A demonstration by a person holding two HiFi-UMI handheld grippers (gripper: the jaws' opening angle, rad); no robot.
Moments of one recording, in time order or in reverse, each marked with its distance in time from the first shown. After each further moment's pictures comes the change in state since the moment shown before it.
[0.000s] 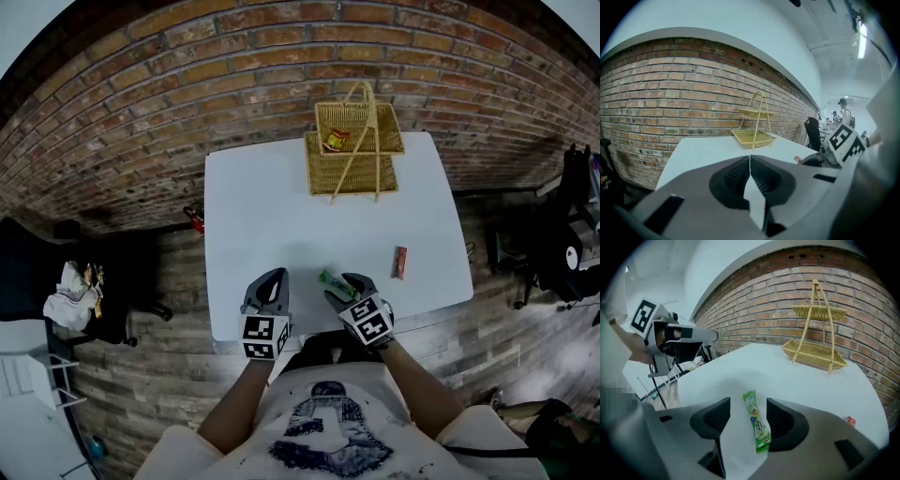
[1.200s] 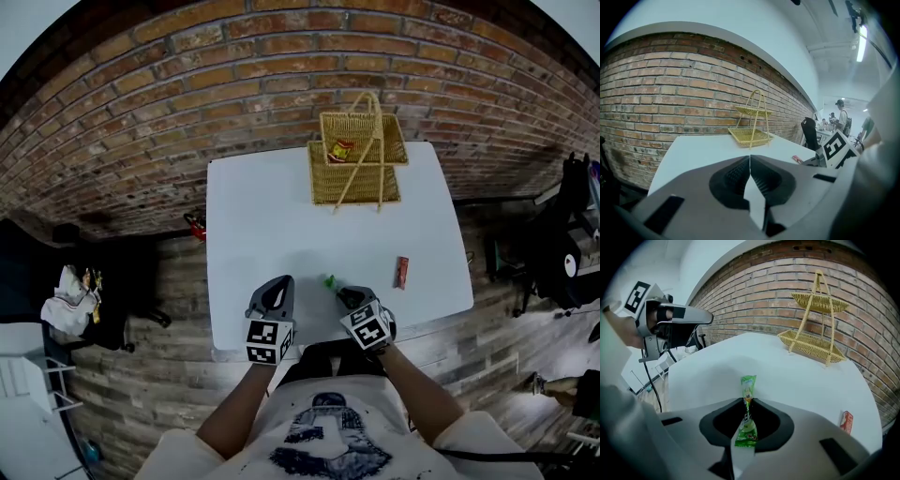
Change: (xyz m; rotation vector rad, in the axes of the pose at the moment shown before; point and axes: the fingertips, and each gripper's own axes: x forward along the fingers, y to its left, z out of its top) left arm 0.010 0.001 -0.005 -0.005 0.014 -0.047; right arm 0.015 -0.014 -0.026 -0.034 0.129 -0.064
